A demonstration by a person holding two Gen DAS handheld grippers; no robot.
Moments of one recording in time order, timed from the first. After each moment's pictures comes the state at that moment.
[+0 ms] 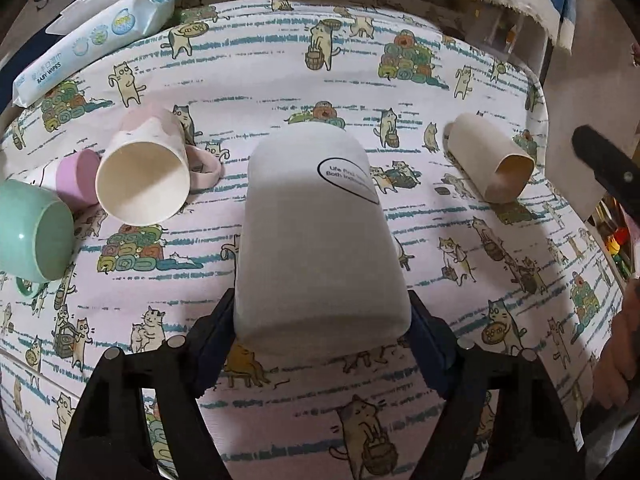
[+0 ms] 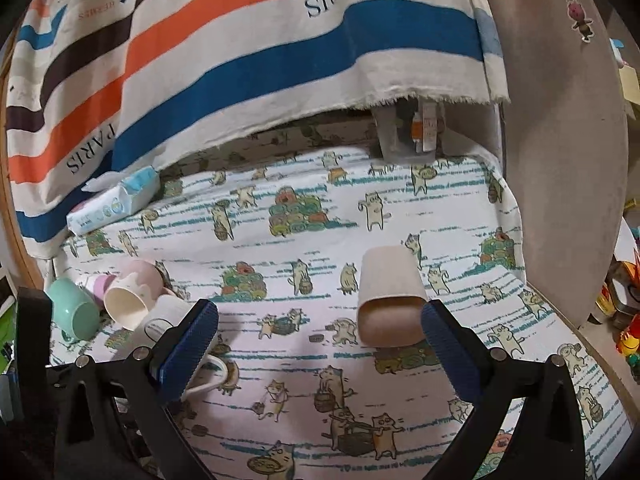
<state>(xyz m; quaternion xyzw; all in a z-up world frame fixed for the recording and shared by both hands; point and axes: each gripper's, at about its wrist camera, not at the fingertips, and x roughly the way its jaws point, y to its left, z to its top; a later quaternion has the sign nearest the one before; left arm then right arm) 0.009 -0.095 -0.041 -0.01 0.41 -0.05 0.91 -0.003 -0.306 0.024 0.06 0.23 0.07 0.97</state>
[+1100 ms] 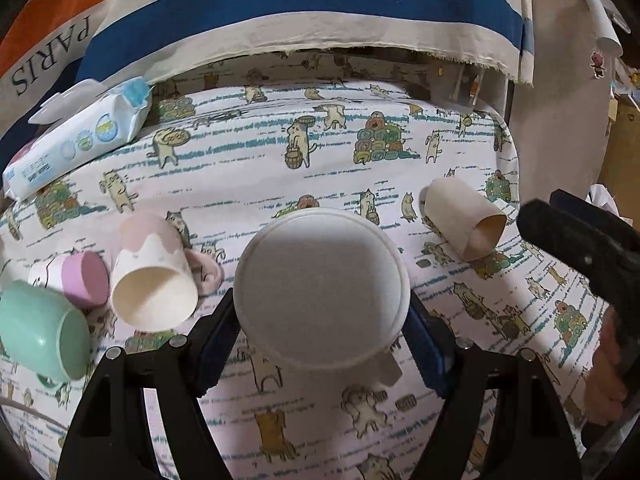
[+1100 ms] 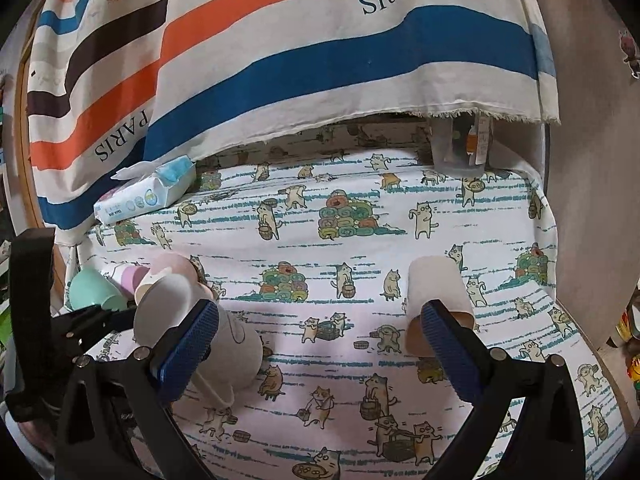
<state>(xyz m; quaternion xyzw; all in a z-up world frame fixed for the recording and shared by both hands) 0.027 -0.091 0.006 0.04 0.31 -0.11 0.94 0.003 -0.273 0.042 0.04 0.24 0.12 0.96</state>
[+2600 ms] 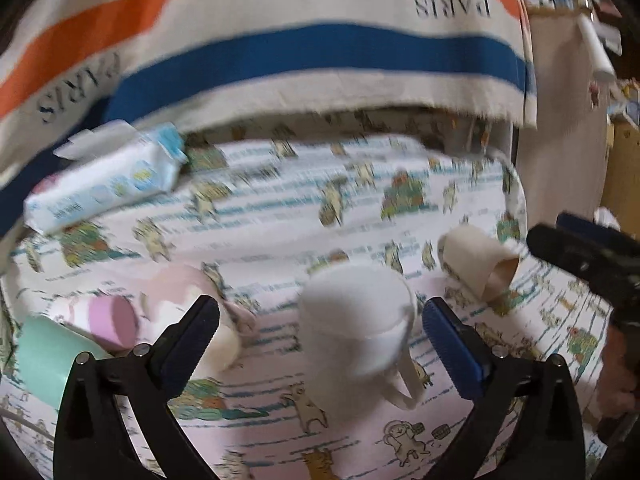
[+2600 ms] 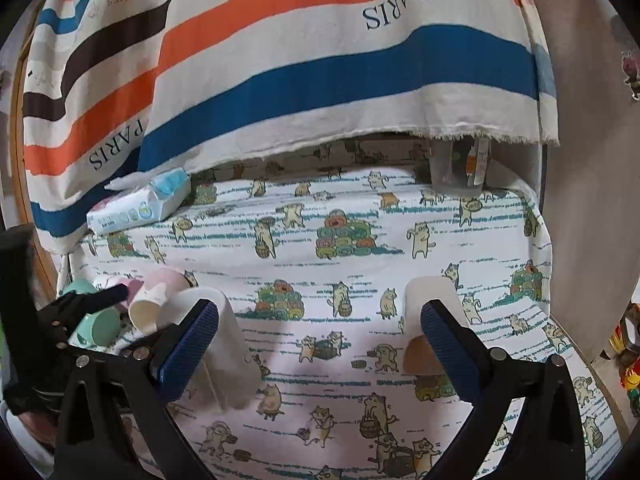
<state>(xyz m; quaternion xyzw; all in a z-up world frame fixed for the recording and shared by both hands) 0.019 -0.058 0.032 0.03 0.22 -0.09 0.97 0.006 -0.263 0.060 0.03 0.21 0.11 0.97</state>
